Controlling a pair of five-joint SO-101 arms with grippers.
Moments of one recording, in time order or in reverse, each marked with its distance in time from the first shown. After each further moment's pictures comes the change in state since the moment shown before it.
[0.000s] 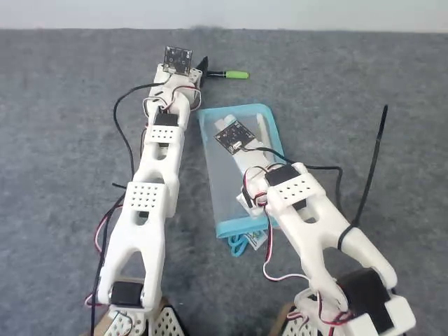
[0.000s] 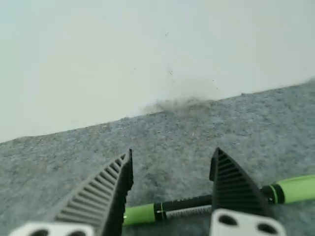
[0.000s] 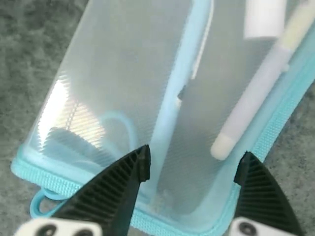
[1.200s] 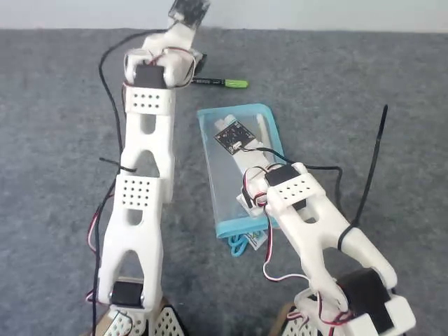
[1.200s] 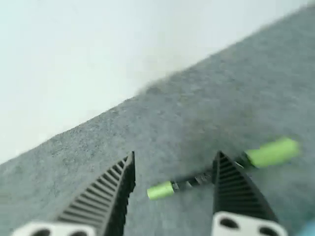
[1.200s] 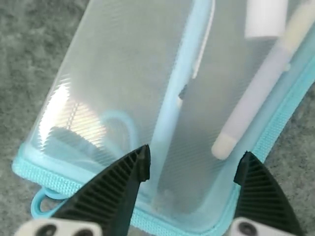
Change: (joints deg) left arm 0.4 -19.8 -11.7 52.0 -11.8; right arm 0.0 0.0 0.0 0.2 0.0
